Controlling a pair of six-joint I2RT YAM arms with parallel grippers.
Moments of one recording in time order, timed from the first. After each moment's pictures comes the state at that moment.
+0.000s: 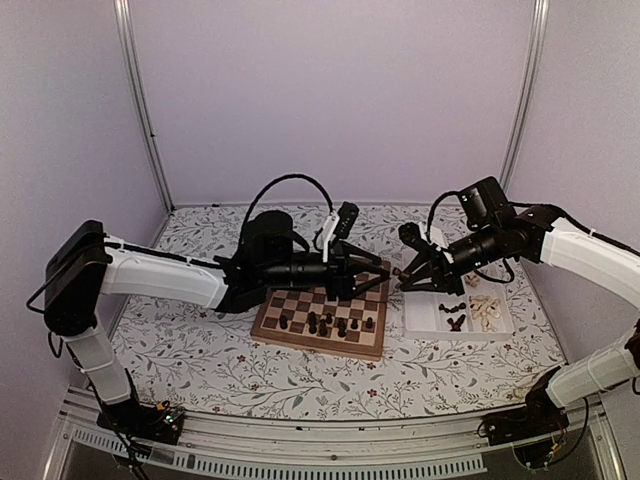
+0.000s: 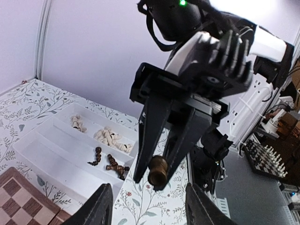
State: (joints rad) left arm -0.98 1.75 1.05 0.63 0.49 -0.31; right arm 0.59 1.31 1.09 -0.64 -0.69 -0.69
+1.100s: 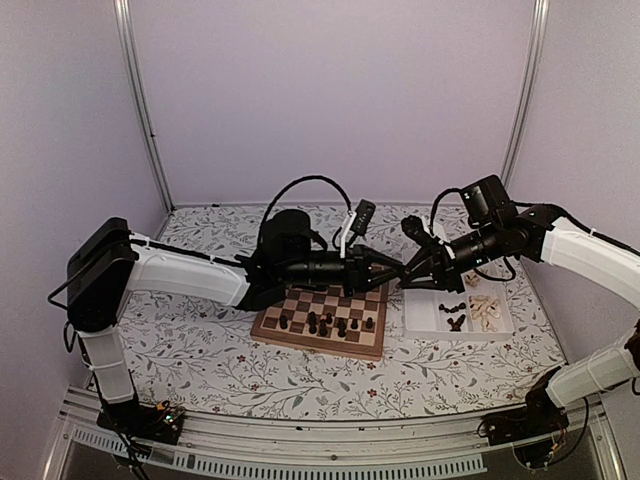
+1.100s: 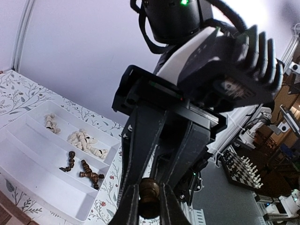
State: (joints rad) left arm -0.99 1.88 1.18 0.71 0.54 -0.47; right arm 0.57 1.31 1.09 -0.62 -0.77 -0.63
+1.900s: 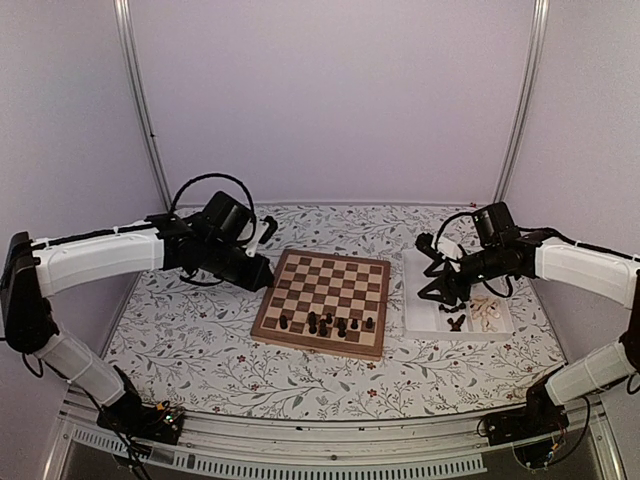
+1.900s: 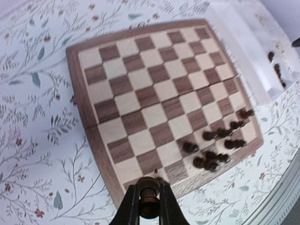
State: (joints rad) left arm -0.75 1.48 1.14 -0.50 0.02 -0.26; right arm 0.40 1.34 0.87 -0.41 -0.53 -0.62
